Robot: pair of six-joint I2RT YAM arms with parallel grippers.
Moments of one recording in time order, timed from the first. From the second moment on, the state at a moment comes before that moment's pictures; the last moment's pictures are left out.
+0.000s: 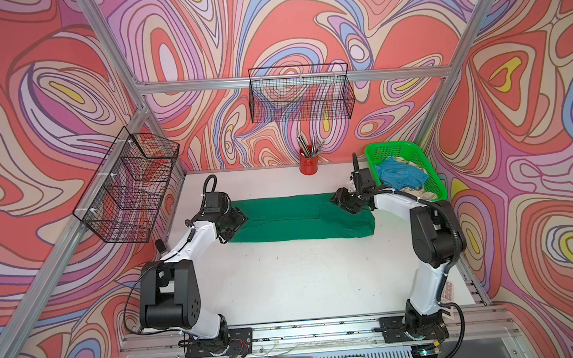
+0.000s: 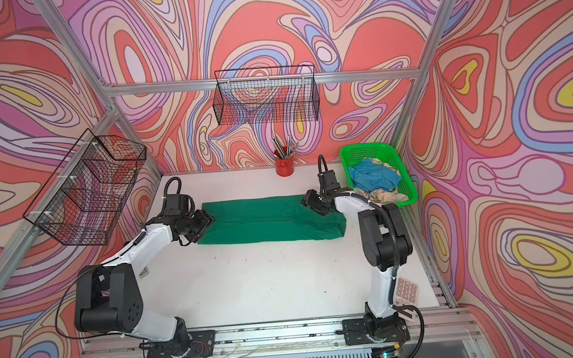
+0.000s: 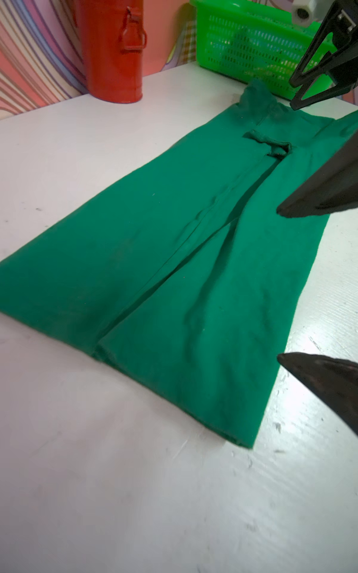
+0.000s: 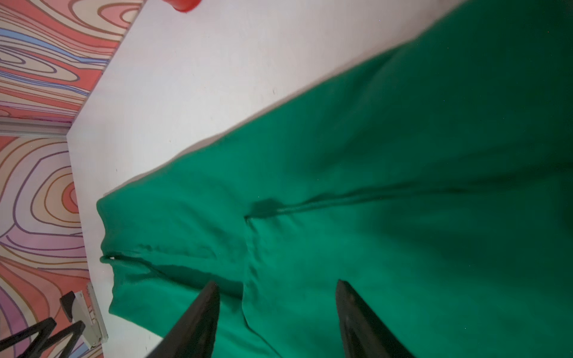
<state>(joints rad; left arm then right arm) -0.06 1.54 1.00 -0.46 0.21 -0.83 0.22 1.87 1.26 -0.32 -0.33 0.68</state>
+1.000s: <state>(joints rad) -0.11 1.79 1.08 -0.45 0.22 -0.70 0.04 1.70 0.94 -0.37 -0.27 0.54</state>
